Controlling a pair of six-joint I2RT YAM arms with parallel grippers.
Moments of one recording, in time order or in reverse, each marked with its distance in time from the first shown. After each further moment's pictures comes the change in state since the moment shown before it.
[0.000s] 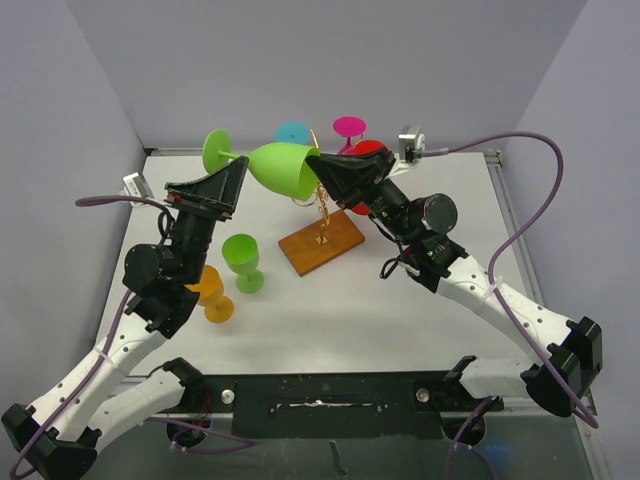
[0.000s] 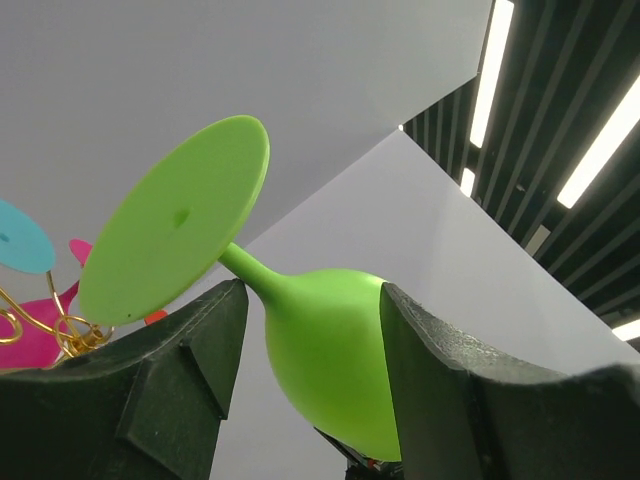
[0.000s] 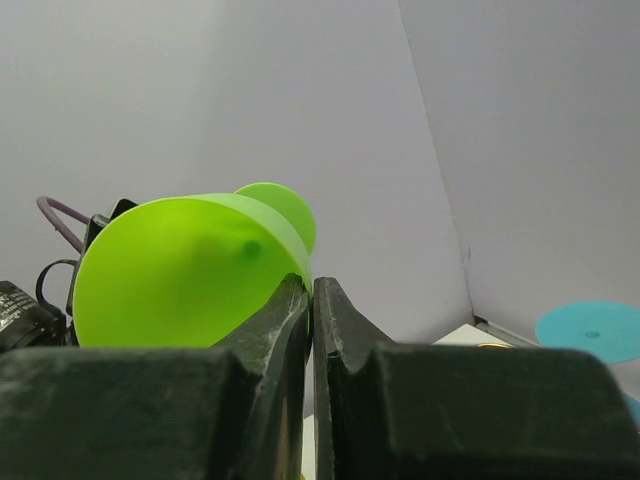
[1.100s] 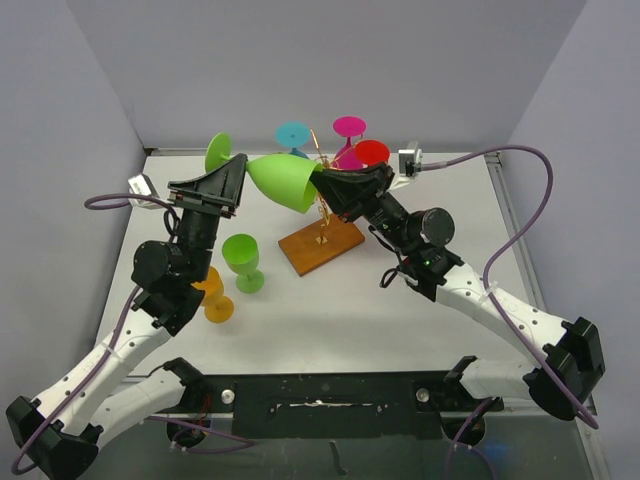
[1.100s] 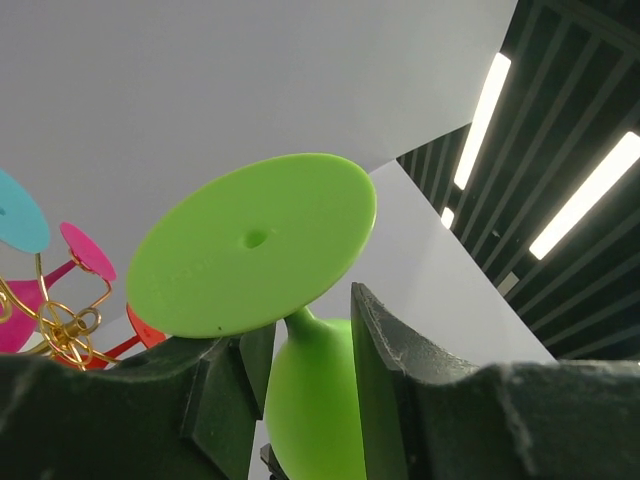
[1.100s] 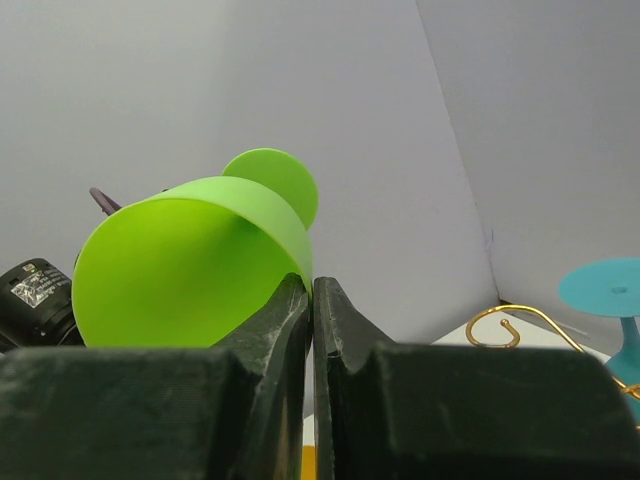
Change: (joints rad) left arm 0.000 0.030 -0.022 0.033 -0.076 -0.152; right arm 0.002 -0.021 -0.123 0.113 -0.018 0.068
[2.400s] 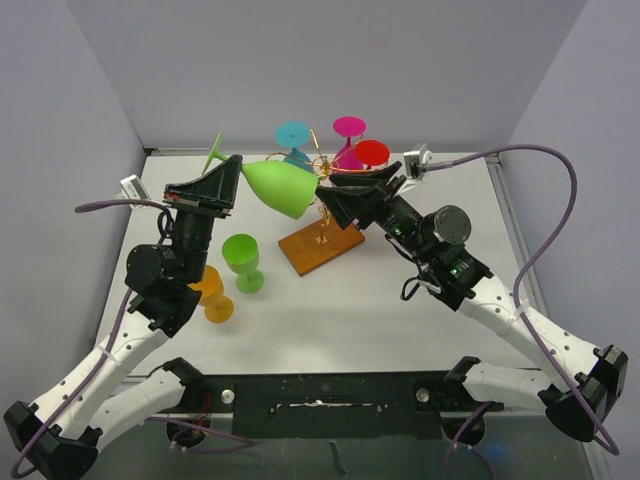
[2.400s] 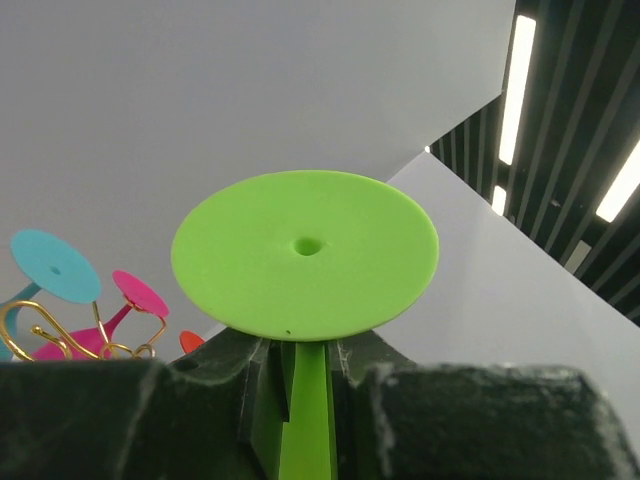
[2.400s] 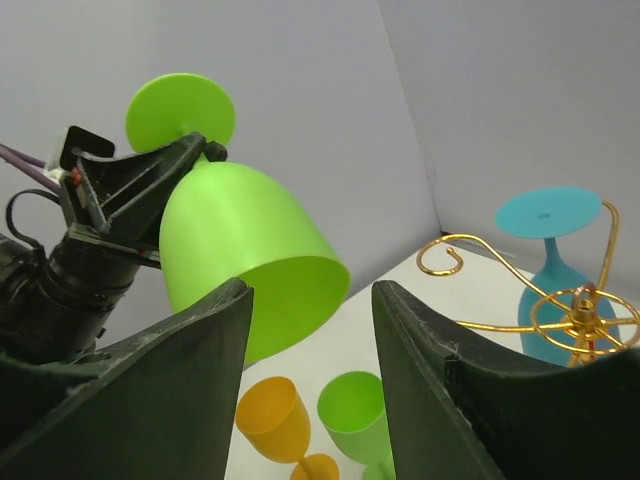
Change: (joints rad) left arm 0.006 -0.011 0.002 0.031 0.014 0.208; right arm 0.000 -0.140 0.012 -0.318 0.035 -0.084
